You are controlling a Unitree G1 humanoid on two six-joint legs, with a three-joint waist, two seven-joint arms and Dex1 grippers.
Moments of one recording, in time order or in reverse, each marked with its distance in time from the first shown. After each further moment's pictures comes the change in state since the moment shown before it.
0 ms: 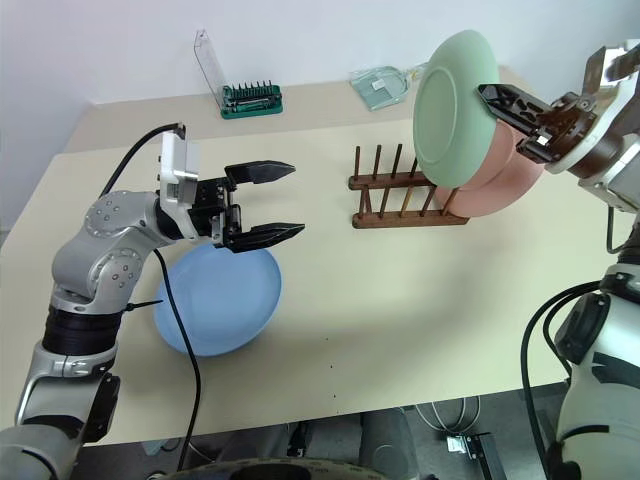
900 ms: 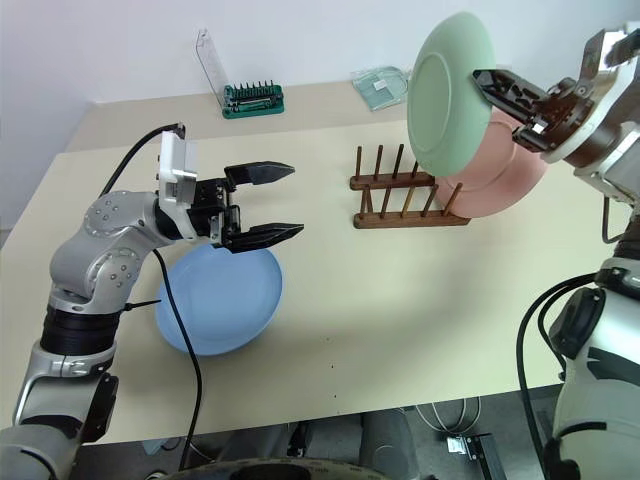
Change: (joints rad) left arm 0.000 0.007 0.000 -0.002 -0.011 0.013 0.001; right arm -0.008 0.020 -0.008 -0.029 0.039 0.012 -0.056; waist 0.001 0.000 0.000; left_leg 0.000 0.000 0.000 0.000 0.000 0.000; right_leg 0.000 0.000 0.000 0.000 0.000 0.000
